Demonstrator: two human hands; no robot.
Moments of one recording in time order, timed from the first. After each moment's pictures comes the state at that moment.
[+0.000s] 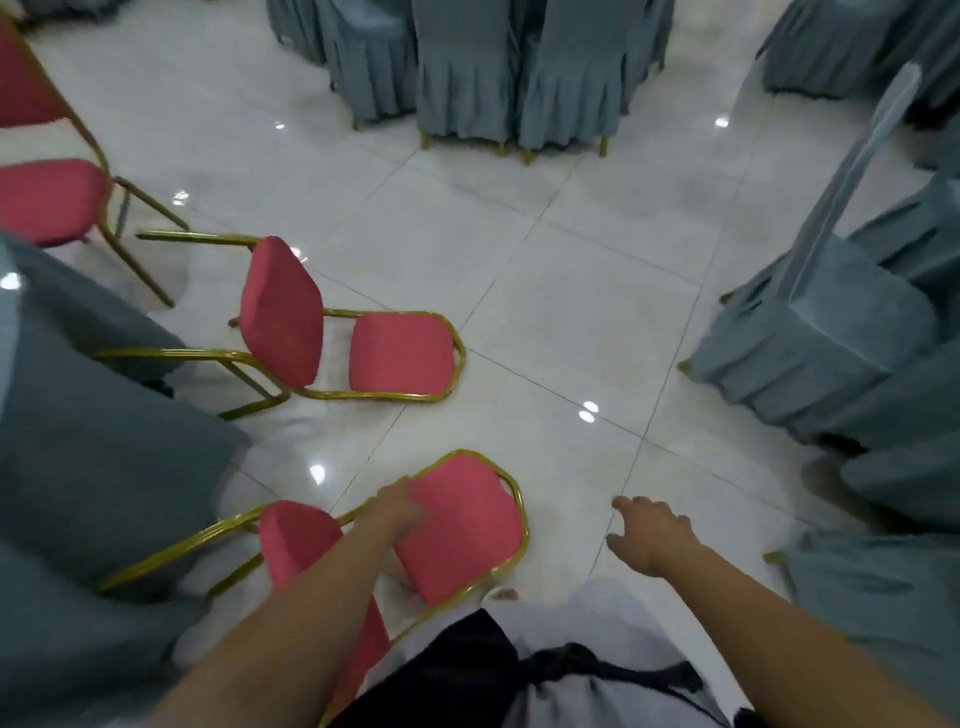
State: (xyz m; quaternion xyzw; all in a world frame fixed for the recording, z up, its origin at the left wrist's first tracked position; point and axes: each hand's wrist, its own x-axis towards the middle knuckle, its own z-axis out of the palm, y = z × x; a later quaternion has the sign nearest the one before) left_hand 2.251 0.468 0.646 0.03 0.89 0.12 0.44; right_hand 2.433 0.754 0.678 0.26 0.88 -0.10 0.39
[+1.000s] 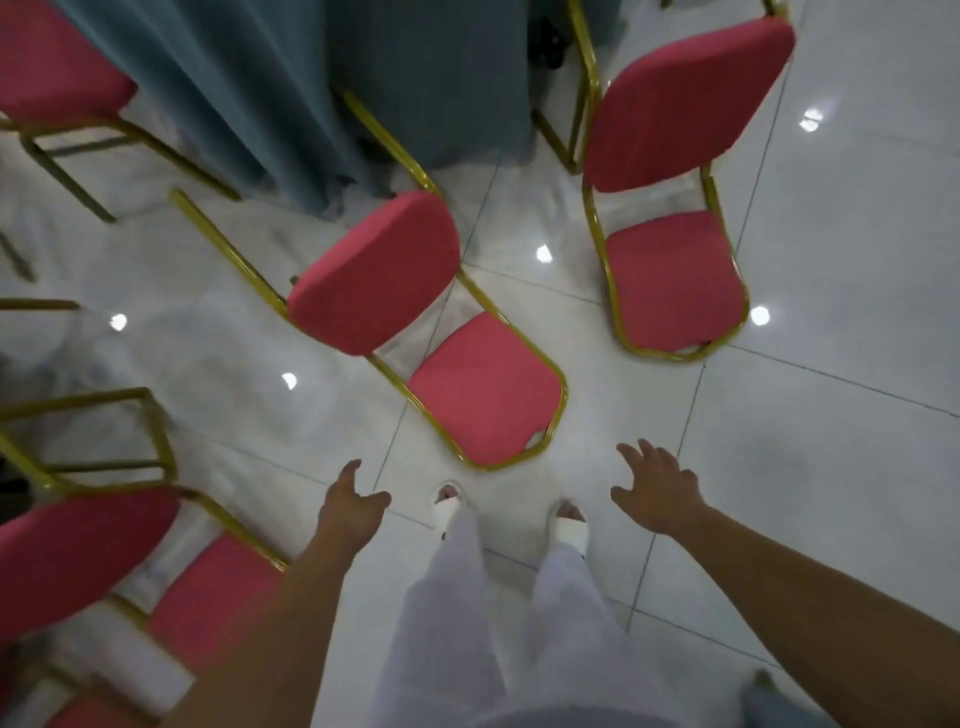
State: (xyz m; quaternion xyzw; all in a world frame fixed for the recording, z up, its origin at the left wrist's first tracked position) left_hand 2.415 0.678 0.559 -0.71 0.53 0.44 0.18; right_hand 2.095 0.884 0.521 -0.34 0.81 0.15 0.46
